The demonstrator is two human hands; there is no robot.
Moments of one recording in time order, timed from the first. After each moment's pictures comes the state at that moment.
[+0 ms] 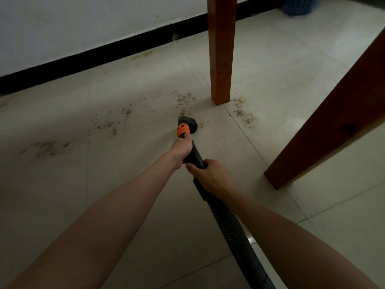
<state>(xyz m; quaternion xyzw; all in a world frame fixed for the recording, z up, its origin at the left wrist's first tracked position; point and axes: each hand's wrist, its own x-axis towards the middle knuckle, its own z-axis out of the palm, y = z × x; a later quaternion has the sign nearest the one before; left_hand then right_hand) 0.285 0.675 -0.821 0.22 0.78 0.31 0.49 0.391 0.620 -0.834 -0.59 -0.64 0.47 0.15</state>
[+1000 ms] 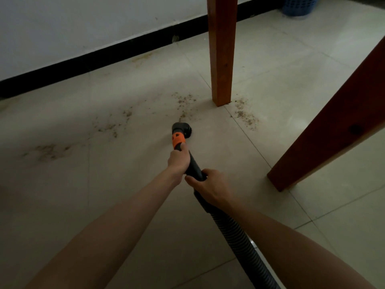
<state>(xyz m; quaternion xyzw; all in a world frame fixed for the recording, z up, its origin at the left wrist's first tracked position) 0.280 0.655 -0.838 0.25 0.82 0.28 0.43 0.391 0.611 -0.849 -0.57 -0.66 0.47 0.14</state>
